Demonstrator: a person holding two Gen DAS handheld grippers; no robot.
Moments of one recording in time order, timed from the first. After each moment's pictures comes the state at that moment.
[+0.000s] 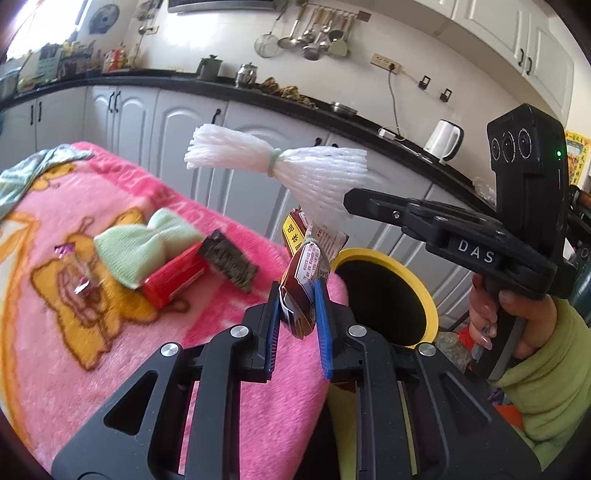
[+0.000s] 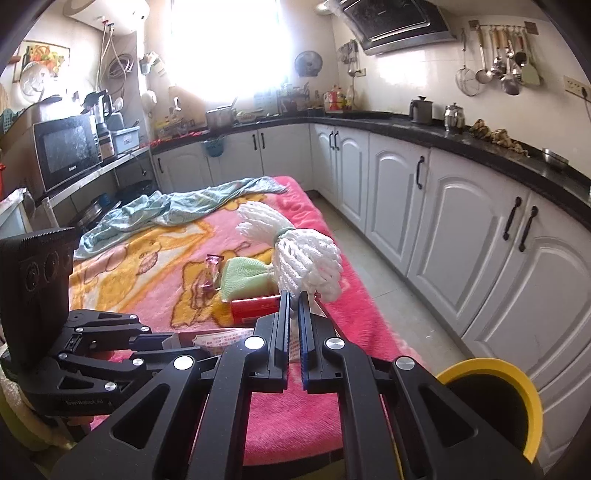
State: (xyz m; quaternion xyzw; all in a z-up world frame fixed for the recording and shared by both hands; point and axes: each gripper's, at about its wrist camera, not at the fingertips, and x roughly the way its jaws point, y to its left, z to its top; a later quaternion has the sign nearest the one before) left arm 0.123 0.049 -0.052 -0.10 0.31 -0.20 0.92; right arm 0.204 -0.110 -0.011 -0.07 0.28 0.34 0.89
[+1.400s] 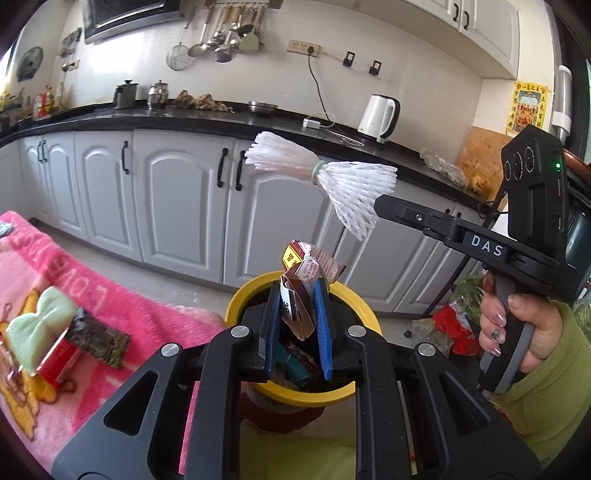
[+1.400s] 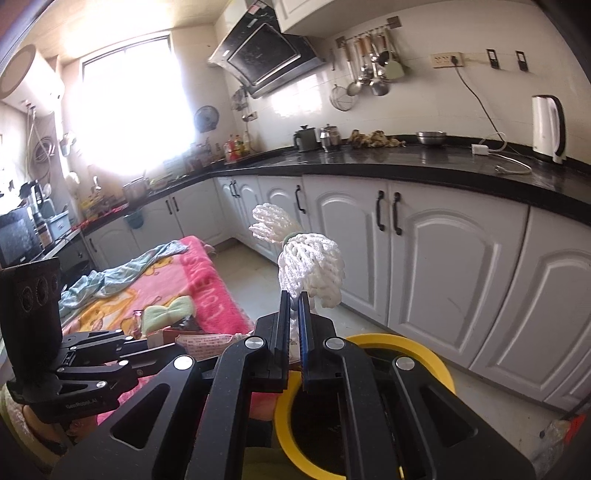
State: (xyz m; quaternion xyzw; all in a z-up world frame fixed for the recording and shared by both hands) left arm 0.160 -0.098 -0.019 -0.02 0.28 -0.30 0.91; right arm 0.177 -0.306 0.018 0.05 0.24 0.19 0.95
